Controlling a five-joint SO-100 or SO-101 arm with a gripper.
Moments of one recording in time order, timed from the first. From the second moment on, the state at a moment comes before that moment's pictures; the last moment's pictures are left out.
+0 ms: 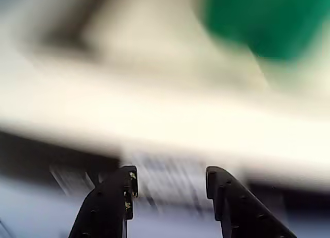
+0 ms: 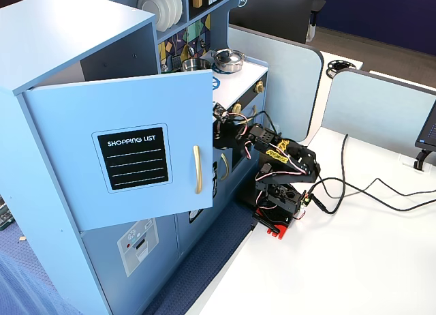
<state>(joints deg) -1.6 157.2 145.2 34.9 -103.4</state>
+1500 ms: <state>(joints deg) -0.5 182.2 171.3 77.3 -88.2</state>
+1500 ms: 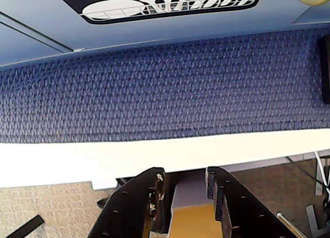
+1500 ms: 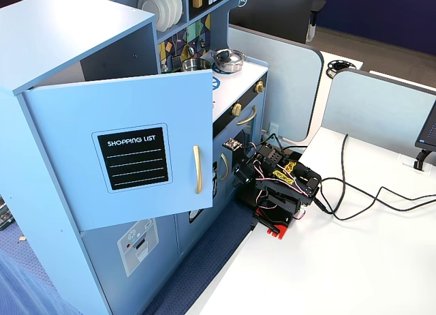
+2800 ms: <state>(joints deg) 0.4 182.2 171.3 77.3 -88.3</state>
